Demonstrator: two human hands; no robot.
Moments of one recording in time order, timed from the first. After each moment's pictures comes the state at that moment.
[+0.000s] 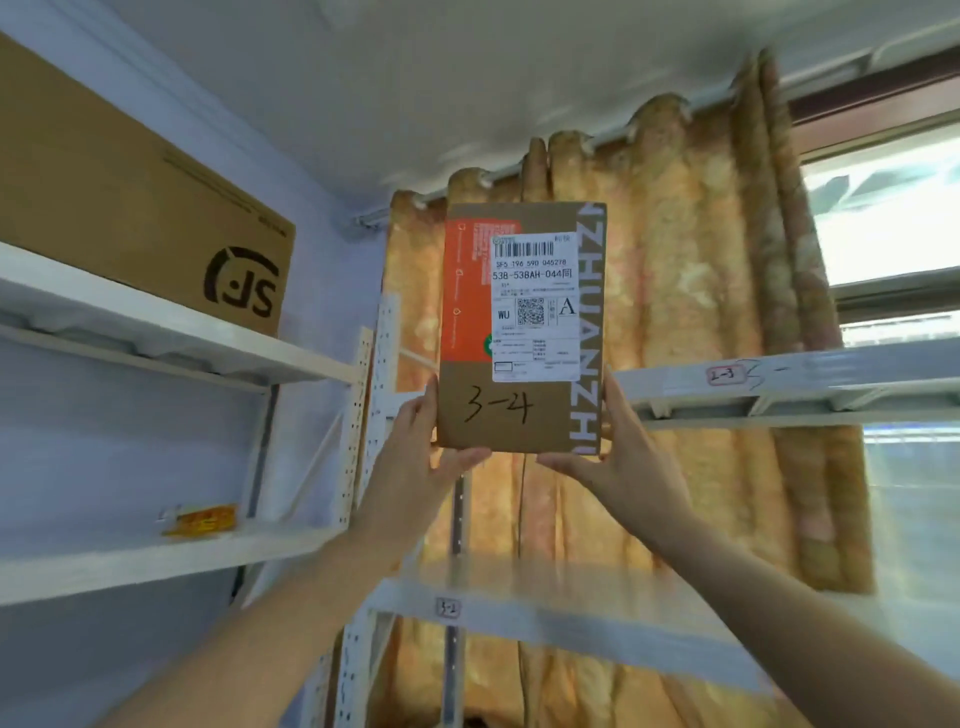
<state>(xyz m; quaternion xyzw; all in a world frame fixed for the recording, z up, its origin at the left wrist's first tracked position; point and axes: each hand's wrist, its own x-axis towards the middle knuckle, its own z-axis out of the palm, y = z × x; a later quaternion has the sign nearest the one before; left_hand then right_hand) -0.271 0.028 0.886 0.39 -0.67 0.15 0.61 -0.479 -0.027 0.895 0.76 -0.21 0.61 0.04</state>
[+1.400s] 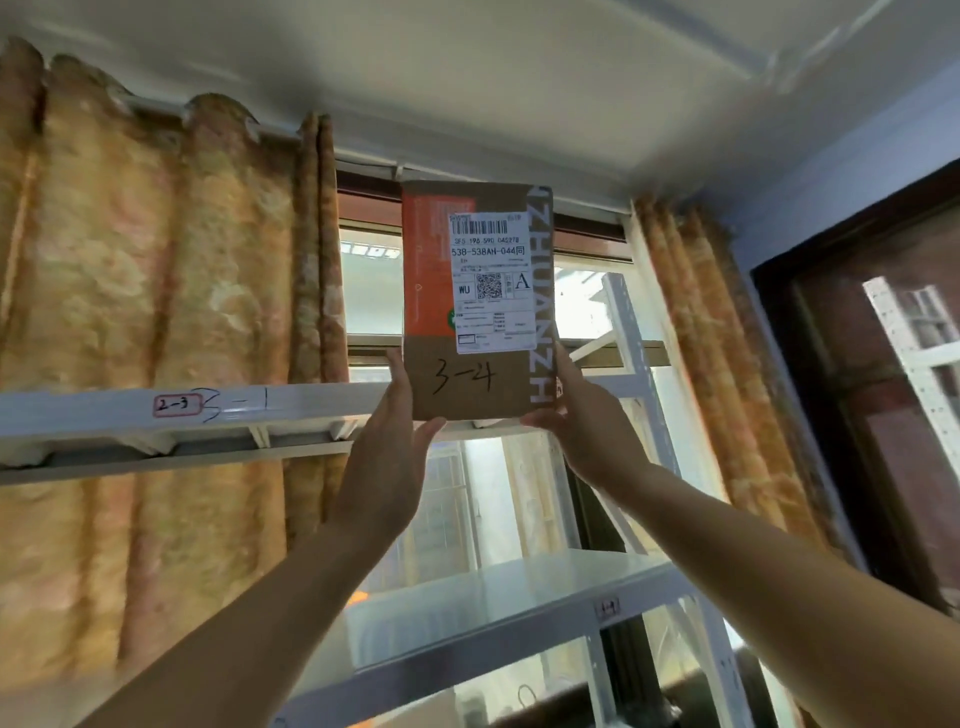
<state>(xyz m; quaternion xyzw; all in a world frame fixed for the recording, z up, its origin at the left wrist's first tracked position) -0.738 -0.022 0.918 0.11 -0.78 0.06 0.62 -0.909 0.076 0.925 0.58 -0.51 0.56 0.29</state>
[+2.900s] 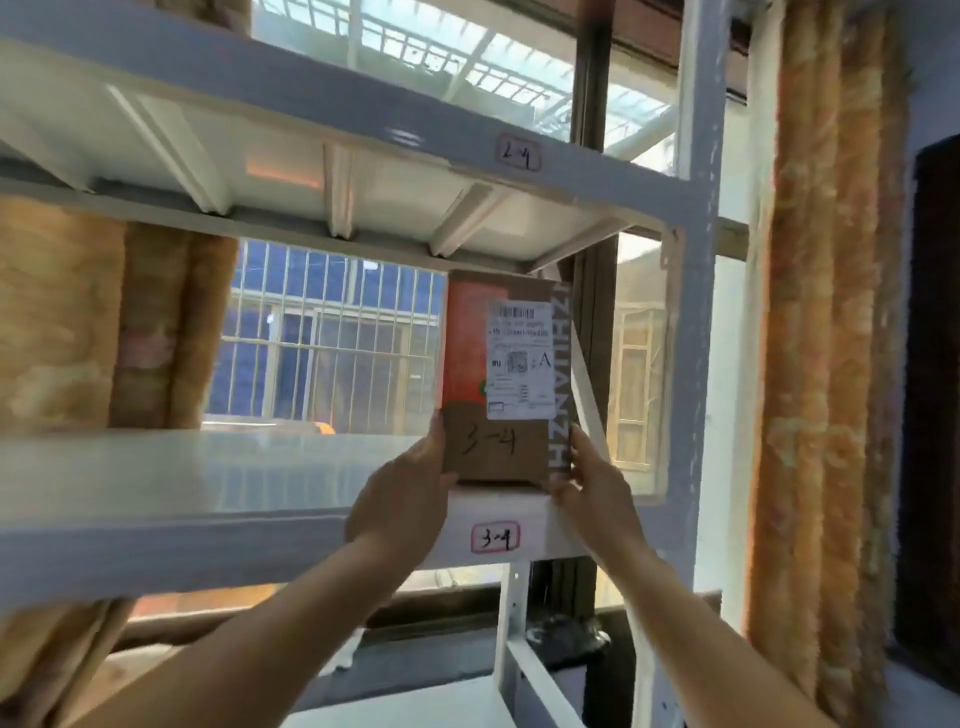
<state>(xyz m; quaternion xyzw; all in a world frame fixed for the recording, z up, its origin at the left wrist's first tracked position) -1.068 -0.200 0.726 0.34 -0.80 0.01 0.49 -1.246 -0.120 0.729 0.57 -0.63 0.53 0.09</state>
